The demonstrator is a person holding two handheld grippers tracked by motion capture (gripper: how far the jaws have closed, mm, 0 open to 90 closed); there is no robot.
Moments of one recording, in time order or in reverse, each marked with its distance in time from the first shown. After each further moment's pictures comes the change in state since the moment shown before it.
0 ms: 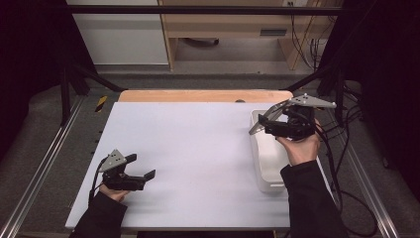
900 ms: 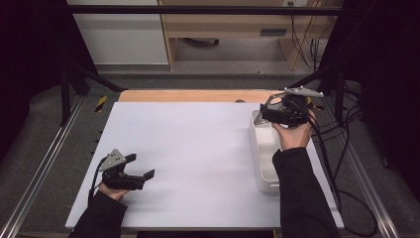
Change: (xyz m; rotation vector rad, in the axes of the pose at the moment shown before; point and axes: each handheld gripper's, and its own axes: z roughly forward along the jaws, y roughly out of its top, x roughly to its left) left arm 0.004 -0.002 0.002 0.009 0.000 -0.001; right arm -0.022 0.004 0.048 0.038 -0.183 0.075
